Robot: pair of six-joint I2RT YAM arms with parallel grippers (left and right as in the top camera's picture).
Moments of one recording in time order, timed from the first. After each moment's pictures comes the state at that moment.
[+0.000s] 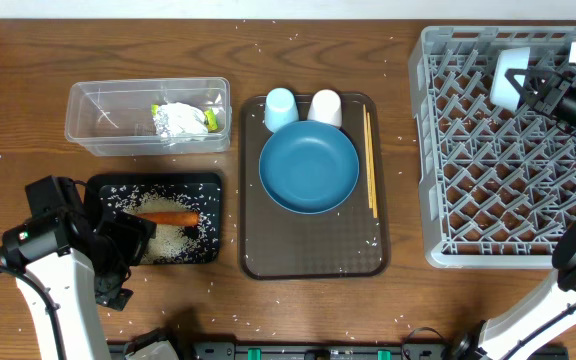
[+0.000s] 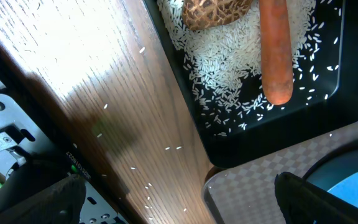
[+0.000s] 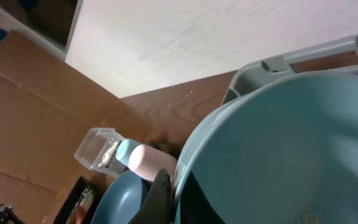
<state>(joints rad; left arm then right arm) 0.46 1.11 0.95 -1.36 0.17 -0.78 -0.52 2.02 1.44 -0.12 -1.31 0.16</state>
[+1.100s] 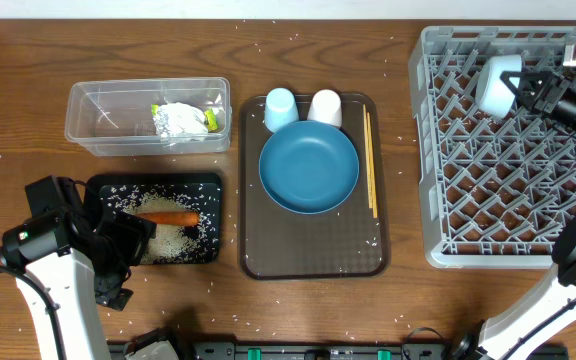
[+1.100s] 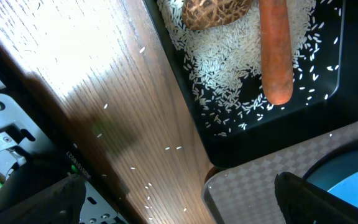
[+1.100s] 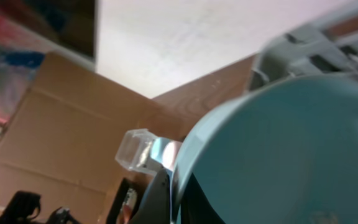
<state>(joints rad) 0.46 1.11 0.95 -1.36 0.17 -0.78 -0.51 2.06 1.44 -0.05 -1.41 0.36</state>
